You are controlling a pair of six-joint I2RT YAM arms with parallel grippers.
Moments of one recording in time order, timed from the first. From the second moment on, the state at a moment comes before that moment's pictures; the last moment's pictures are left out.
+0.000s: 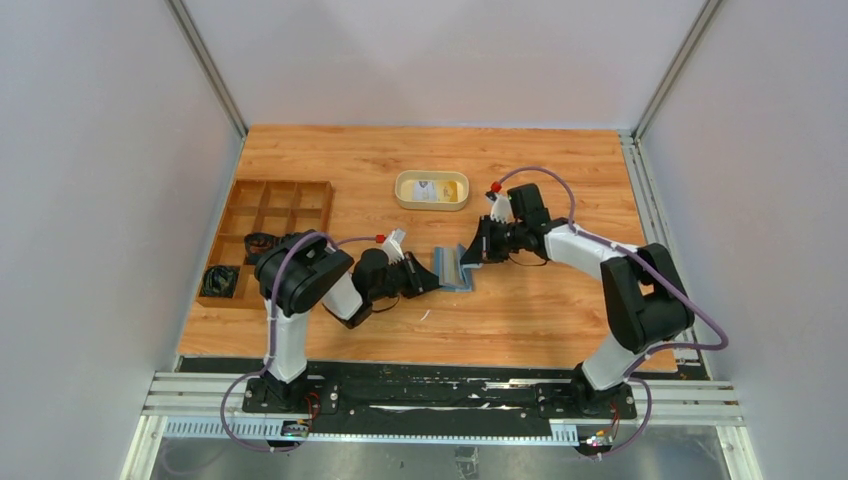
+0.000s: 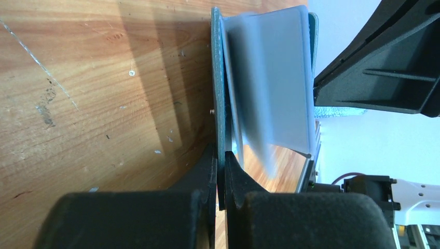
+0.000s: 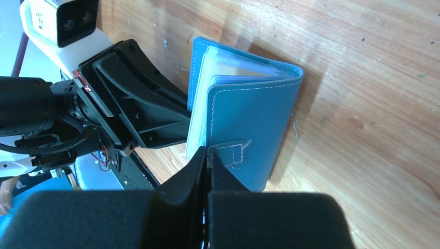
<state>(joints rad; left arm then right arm) -0.64 1.98 0.45 1.22 0.38 -1.02 0.38 1.63 0.92 -0.15 -0.64 0.44</state>
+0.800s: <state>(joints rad) -0.65 1.89 0.45 1.08 0.37 -0.95 0.34 1.31 0.86 -0.36 -0.27 0.31</state>
